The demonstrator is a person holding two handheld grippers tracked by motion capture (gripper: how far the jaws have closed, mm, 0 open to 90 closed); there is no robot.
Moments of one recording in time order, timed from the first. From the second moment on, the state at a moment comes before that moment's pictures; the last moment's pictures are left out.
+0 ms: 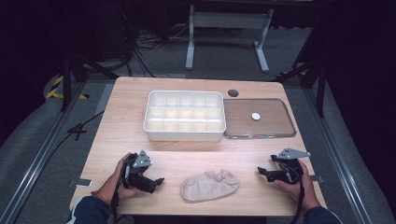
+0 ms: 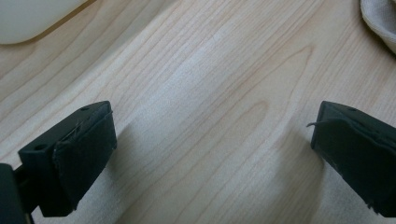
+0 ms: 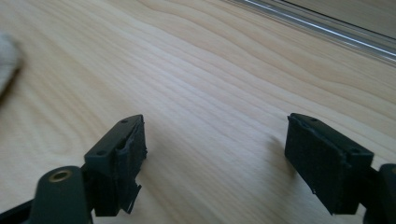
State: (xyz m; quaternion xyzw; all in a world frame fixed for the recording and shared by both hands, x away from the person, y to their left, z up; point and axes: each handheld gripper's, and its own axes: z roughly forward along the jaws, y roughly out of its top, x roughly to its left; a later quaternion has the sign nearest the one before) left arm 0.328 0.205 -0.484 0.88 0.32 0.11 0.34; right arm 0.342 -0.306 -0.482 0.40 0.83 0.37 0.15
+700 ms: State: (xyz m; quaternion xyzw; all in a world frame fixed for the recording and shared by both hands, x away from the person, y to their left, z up) left arm 0.317 0.208 -0.484 0.87 0.33 0.12 0.34; right arm 0.311 -0.215 -0.446 0.23 0.86 0.43 0.12
